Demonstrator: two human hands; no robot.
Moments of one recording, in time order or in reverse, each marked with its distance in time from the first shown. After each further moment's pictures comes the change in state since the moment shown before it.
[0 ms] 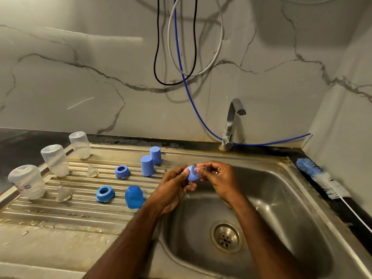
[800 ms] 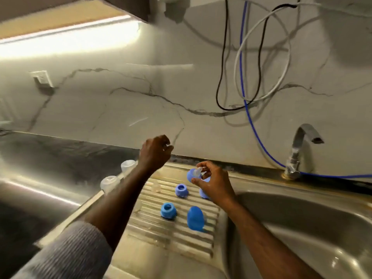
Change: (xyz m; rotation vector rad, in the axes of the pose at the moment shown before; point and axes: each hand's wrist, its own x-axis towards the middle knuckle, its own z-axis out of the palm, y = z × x) left_hand -0.014 0.217 -0.129 1.629 0.785 0.556; right_hand 0.059 -0.035 0.167 -0.310 -0.143 -0.220
